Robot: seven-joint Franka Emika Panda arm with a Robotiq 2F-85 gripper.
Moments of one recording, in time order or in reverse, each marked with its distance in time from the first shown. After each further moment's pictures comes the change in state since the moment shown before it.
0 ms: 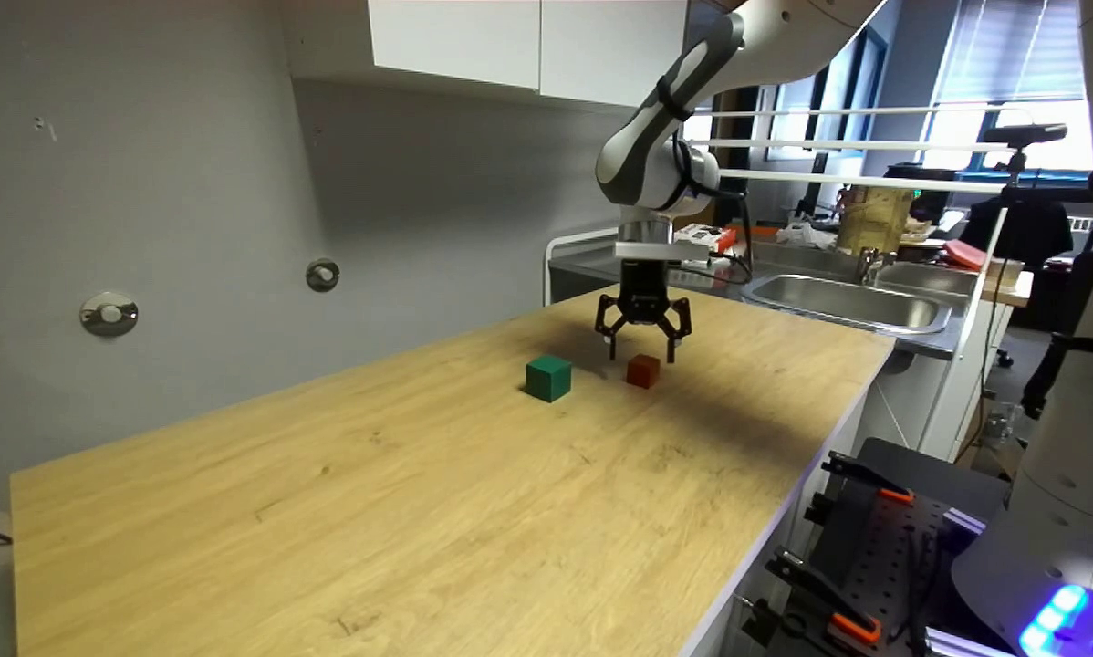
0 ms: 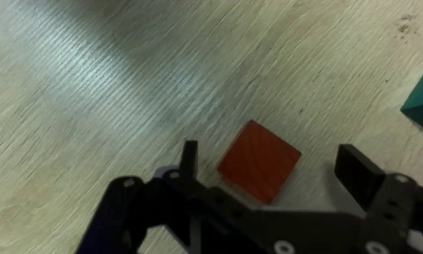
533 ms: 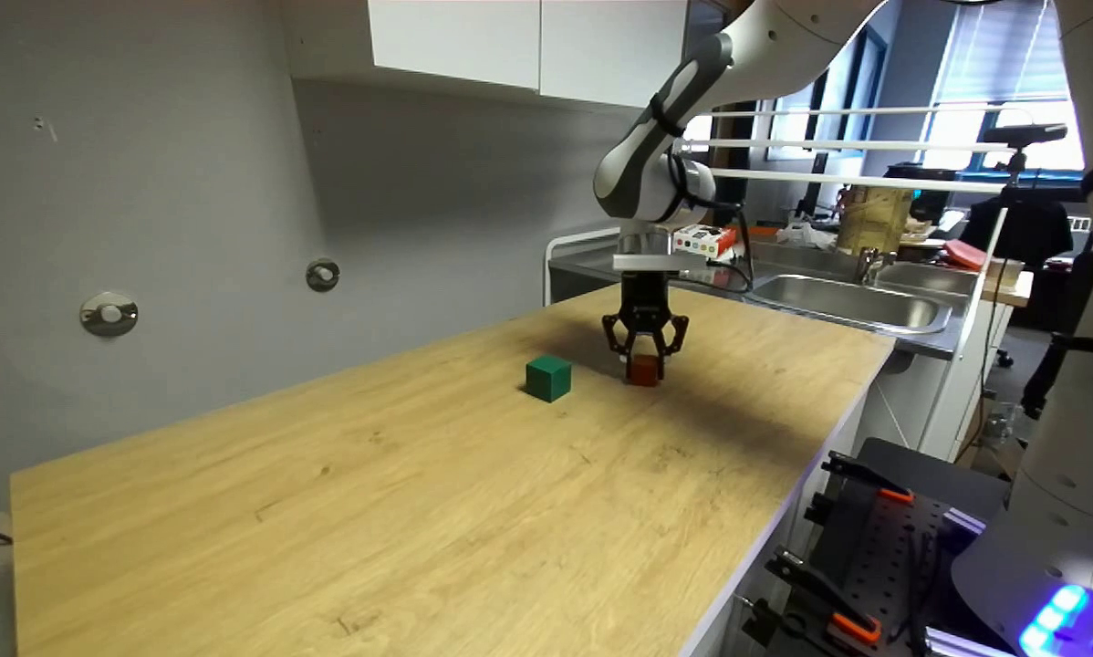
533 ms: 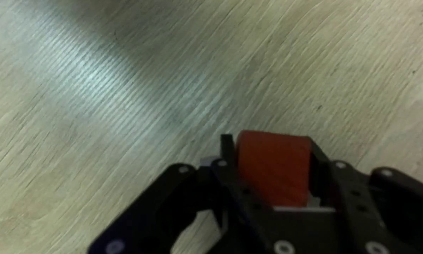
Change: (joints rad) arm 0.000 0.051 -0.009 0.024 0.000 -0.017 0.022
